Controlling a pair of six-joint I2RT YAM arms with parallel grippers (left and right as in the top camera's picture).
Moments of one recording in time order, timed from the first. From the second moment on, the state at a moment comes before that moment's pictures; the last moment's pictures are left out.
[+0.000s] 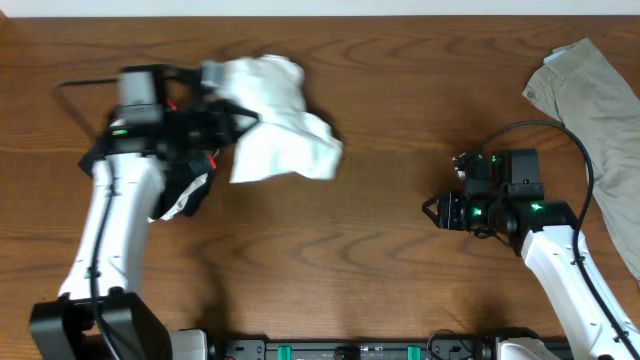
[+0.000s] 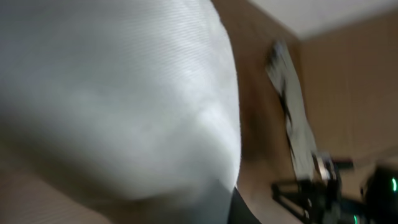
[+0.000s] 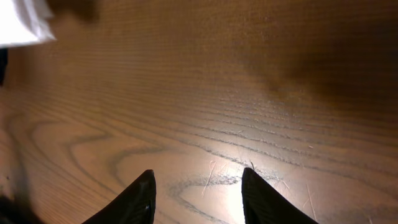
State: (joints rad) left arm 0.14 1.52 1.20 -0.63 0.83 -0.30; right arm 0.06 1.25 0.72 -0.64 -0.45 0.17
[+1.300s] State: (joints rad) left arm 0.70 1.34 1.38 -1.00 0.58 -0.19; right arm 0.06 1.25 0.72 -0.63 -0.45 0.17
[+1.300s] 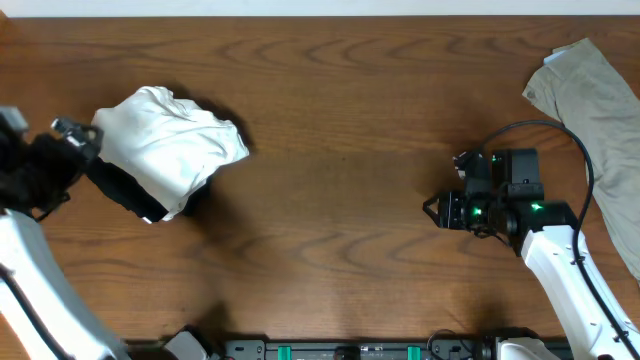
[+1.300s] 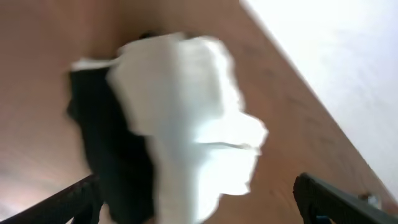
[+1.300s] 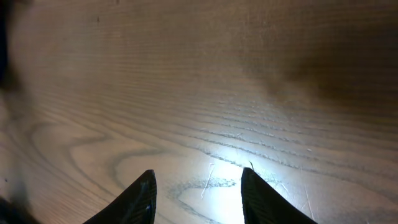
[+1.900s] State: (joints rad) left arm 0.40 1.77 1.39 -0.89 0.10 -0.06; right arm 0.06 1.25 0.72 -0.62 -0.45 0.22
